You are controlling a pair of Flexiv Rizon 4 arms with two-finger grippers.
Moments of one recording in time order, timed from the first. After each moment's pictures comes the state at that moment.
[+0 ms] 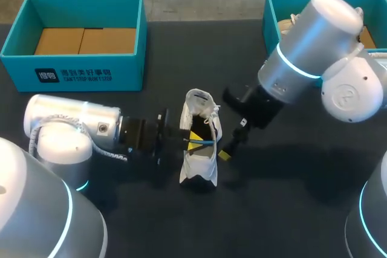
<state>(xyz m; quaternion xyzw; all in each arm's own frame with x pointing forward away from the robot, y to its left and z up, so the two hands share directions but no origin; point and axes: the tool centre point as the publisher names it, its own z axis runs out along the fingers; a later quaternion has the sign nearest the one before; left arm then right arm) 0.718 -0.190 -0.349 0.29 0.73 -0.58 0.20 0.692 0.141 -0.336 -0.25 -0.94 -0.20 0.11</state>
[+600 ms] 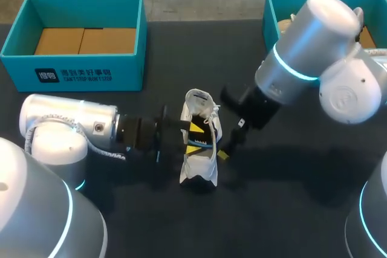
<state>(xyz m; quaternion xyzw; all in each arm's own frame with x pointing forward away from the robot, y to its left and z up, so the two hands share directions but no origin) 0.708 -0.187 -0.326 0.29 0.72 -0.59 0.21 0.695 0.142 -0.338 -0.25 -0.94 -0.20 0.07</state>
